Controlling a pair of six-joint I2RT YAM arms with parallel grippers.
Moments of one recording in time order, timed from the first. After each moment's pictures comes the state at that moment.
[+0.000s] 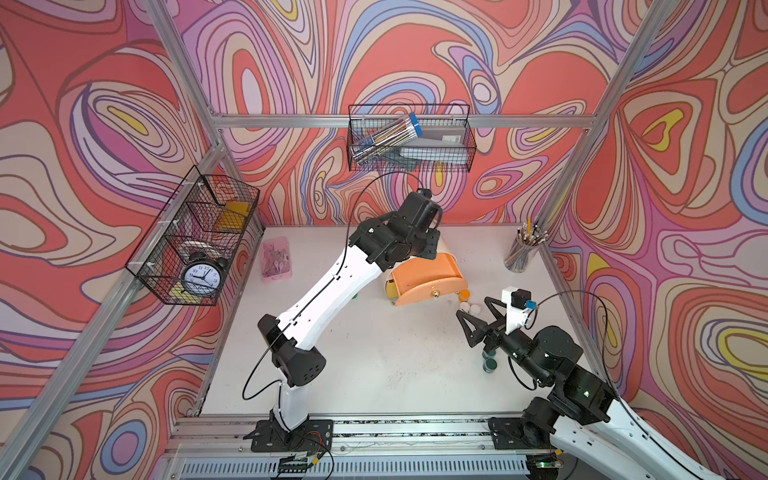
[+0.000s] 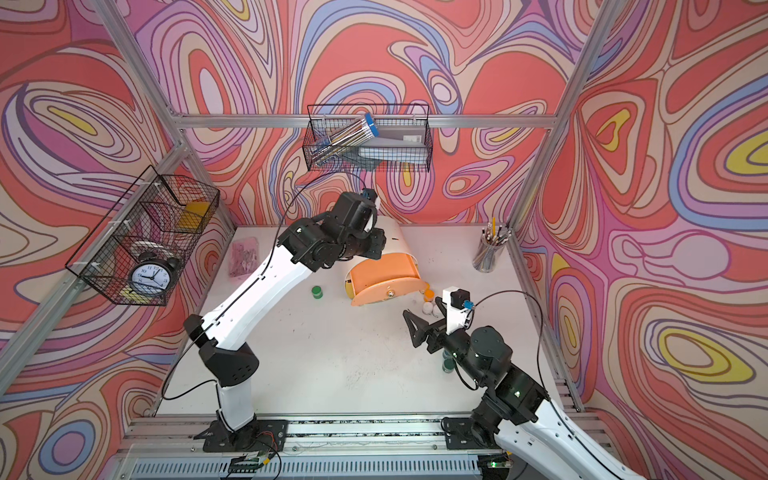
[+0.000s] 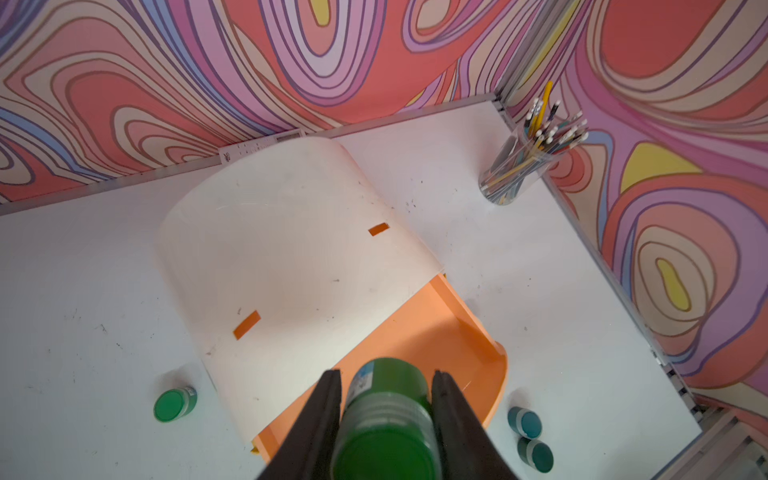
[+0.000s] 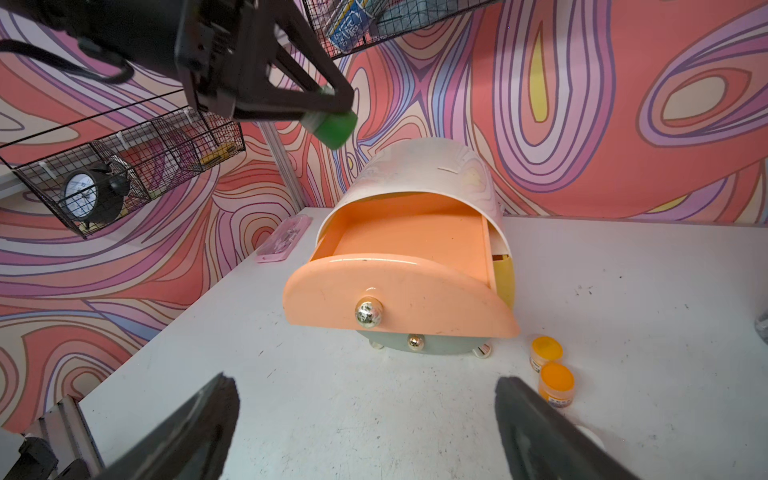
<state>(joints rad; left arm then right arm) -0.82 1.95 2.30 -1.10 -0.22 -0.38 0.73 0.46 0.53 -0.18 0.17 0.27</state>
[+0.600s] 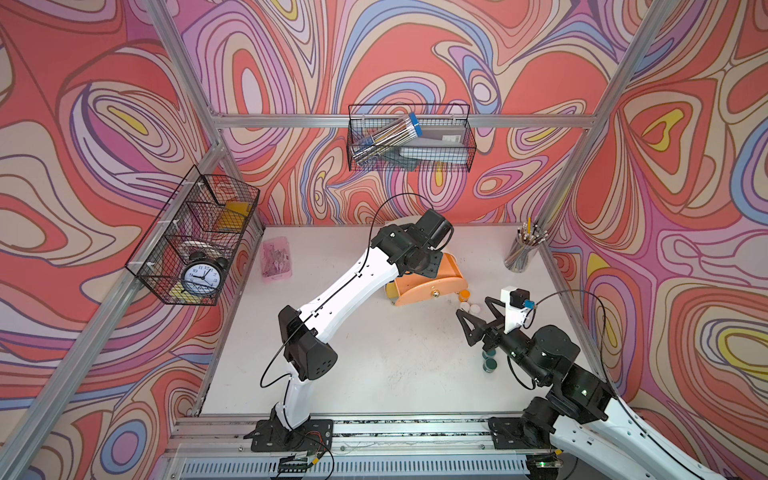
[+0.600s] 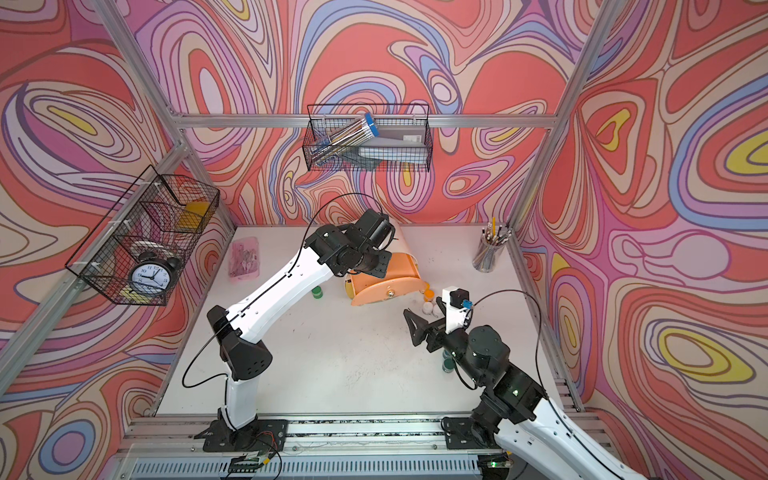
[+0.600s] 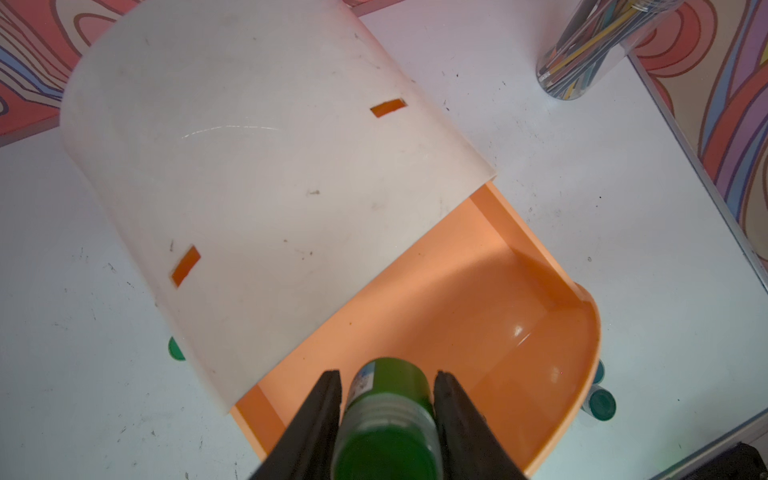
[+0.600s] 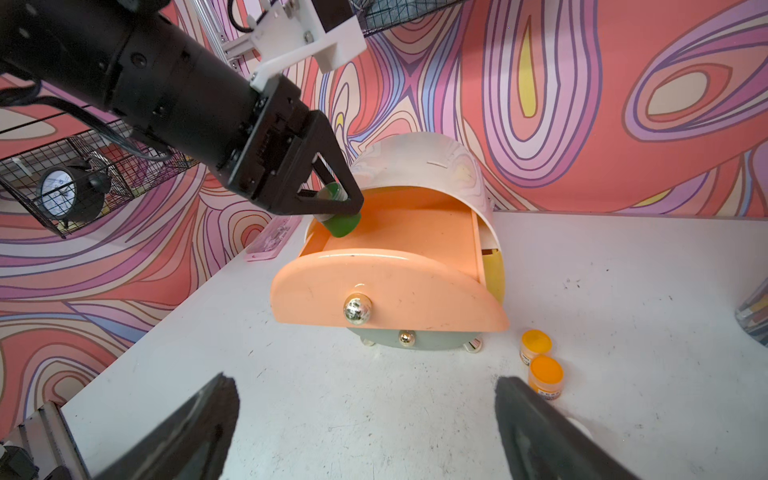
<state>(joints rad) -0.83 2.00 2.26 -1.22 -0.22 -0.38 0.73 0.47 0.53 -0.18 0.18 0.27</state>
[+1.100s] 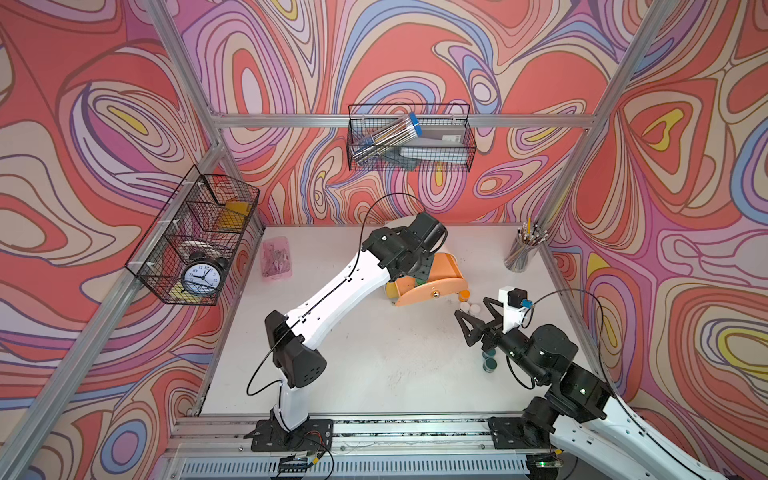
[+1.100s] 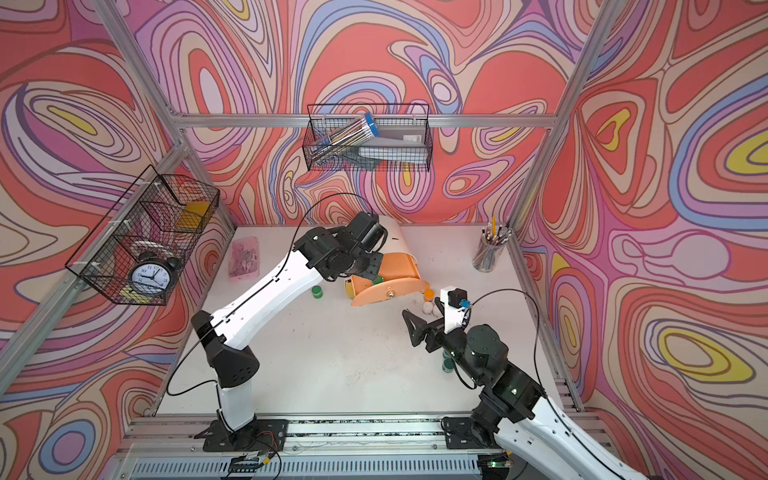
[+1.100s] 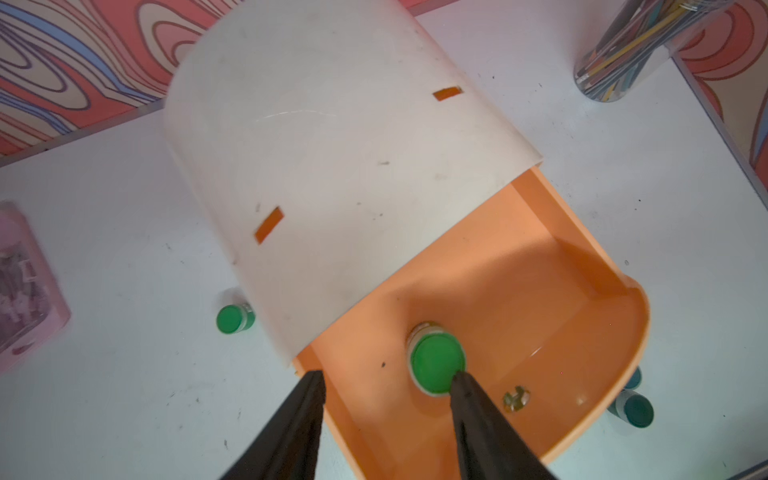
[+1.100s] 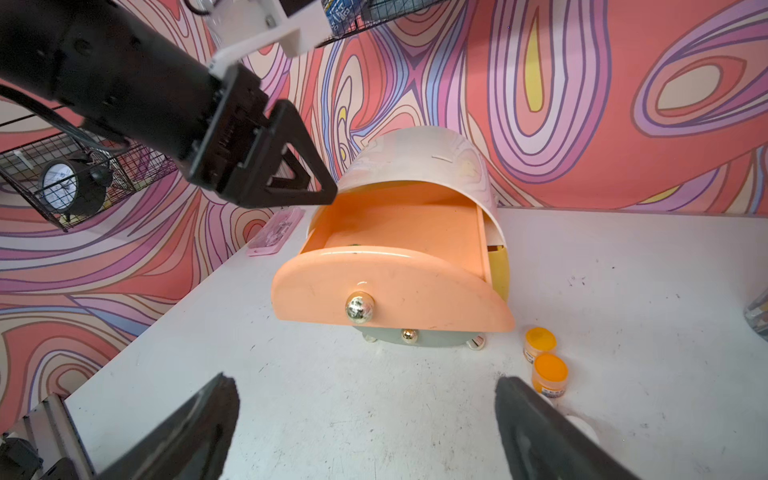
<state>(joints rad) -0.83 1.85 2.12 -1.22 -0.35 -0.40 0.73 0.50 0.53 -0.18 0.16 0.27</state>
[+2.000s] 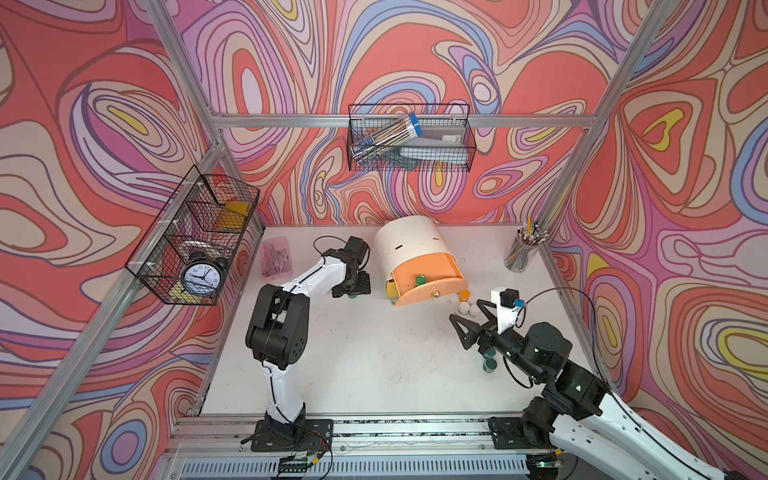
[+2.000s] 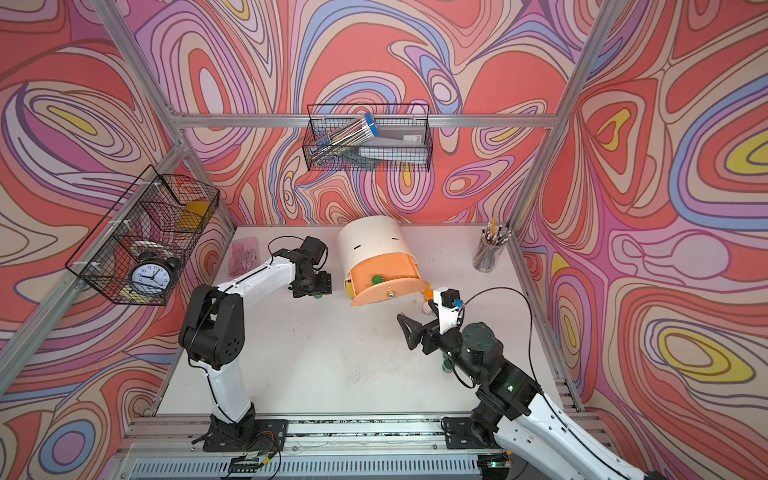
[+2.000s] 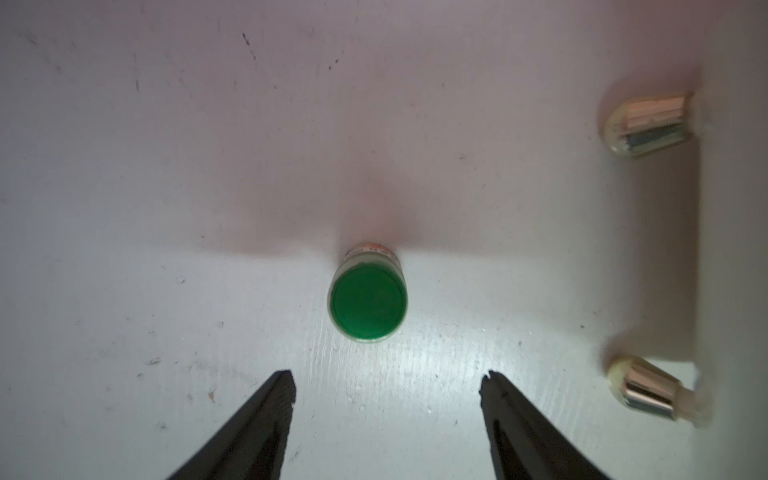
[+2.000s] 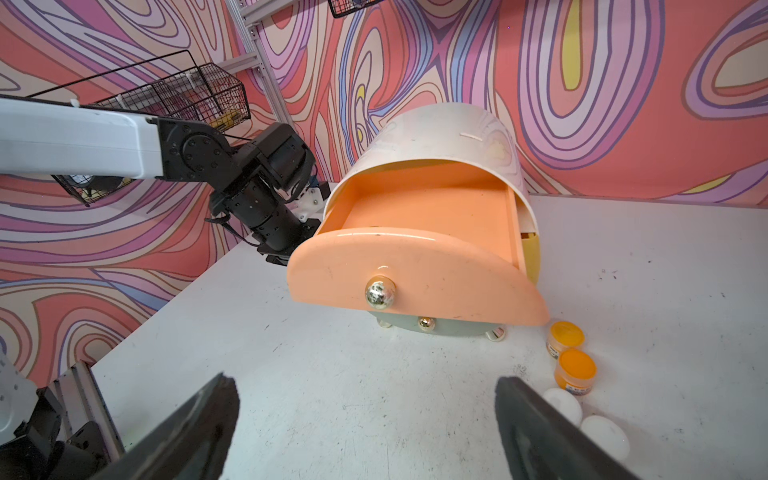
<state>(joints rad) -0.34 1.93 1.44 -0.79 -0.10 -0.46 0.73 0.52 0.53 -0.18 0.10 0.27</state>
